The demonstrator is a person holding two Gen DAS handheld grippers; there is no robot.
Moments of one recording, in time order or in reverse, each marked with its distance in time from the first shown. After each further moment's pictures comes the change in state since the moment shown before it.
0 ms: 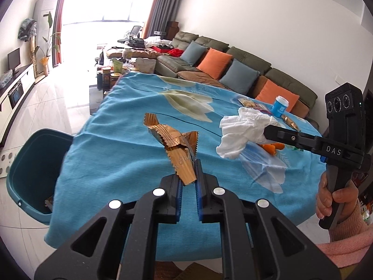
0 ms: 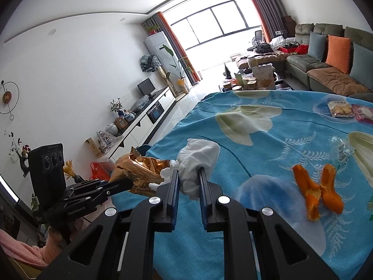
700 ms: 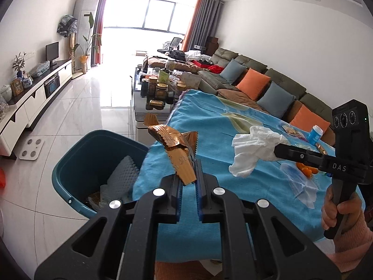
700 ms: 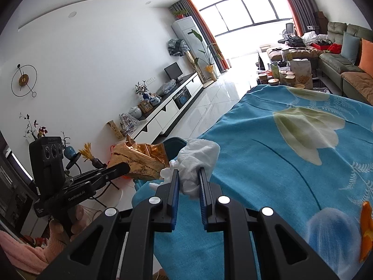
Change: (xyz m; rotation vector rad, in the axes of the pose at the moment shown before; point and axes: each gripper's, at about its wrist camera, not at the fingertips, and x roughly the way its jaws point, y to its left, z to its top) left arm -0.062 0.089 0.003 -0.132 -0.096 0.212; right arm 0.081 0.056 0.023 -0.087 0.098 0.153
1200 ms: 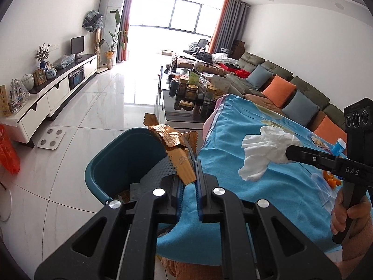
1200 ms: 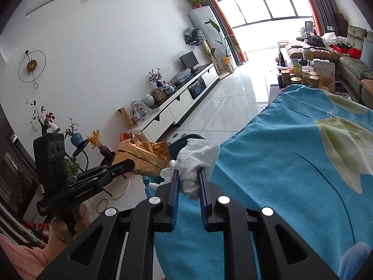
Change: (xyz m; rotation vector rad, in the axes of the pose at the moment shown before) left arm -0.013 0.066 0.003 -0.078 -0.003 0.140; right arm 0.061 0.032 0.022 -0.067 0.067 0.066
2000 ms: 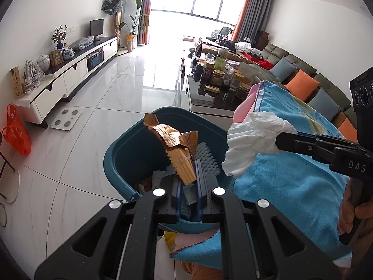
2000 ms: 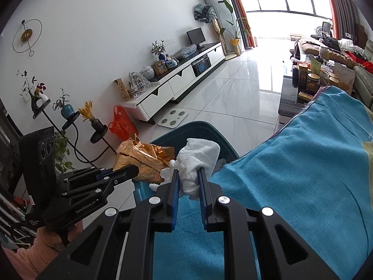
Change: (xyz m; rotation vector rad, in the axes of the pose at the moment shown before) left arm 0.049 0.052 -0.009 -0.072 0.098 0.113; right arm 0.100 0.038 0.022 -0.110 0.162 -0.045
